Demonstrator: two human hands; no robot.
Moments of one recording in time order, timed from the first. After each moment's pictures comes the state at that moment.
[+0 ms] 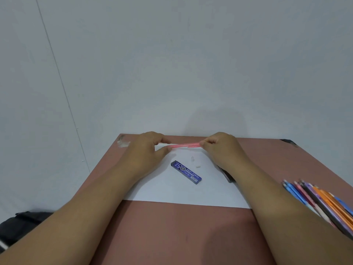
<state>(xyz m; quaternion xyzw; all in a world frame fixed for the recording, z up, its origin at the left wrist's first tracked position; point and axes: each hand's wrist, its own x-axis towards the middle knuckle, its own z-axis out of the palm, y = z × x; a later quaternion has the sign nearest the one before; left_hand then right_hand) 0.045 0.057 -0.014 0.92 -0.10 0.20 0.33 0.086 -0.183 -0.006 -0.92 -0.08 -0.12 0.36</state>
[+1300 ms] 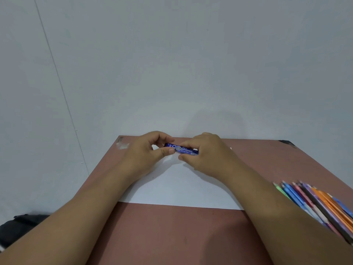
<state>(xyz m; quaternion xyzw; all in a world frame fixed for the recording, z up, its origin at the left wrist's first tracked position) 0.031 0.050 -0.003 0.84 -0.13 0.18 0.49 0.042 -0.156 0.019 -0.92 -0.27 -0.13 0.25</state>
